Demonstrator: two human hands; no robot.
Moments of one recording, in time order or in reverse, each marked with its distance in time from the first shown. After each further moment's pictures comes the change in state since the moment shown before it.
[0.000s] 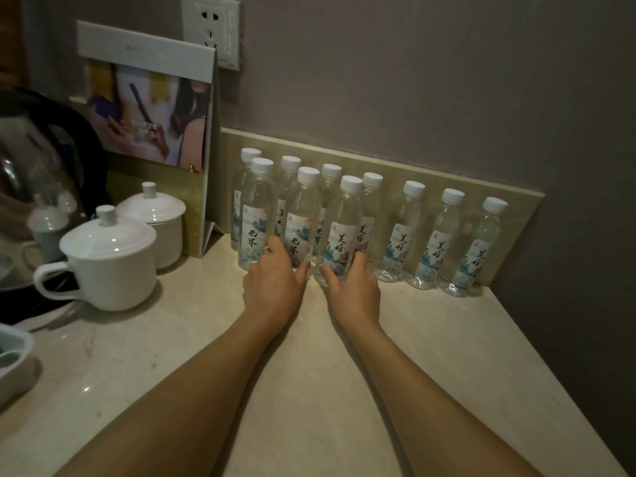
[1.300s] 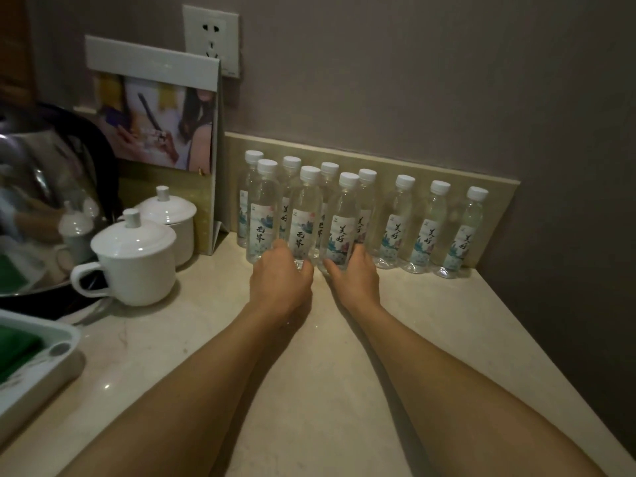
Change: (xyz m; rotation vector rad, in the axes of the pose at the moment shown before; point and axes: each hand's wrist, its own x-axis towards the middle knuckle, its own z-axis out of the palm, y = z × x) left_hand -0.014 0.000 -0.032 -0.127 -0.141 -0.013; right_hand -0.001 -0.002 0.001 0.016 -0.028 0.044
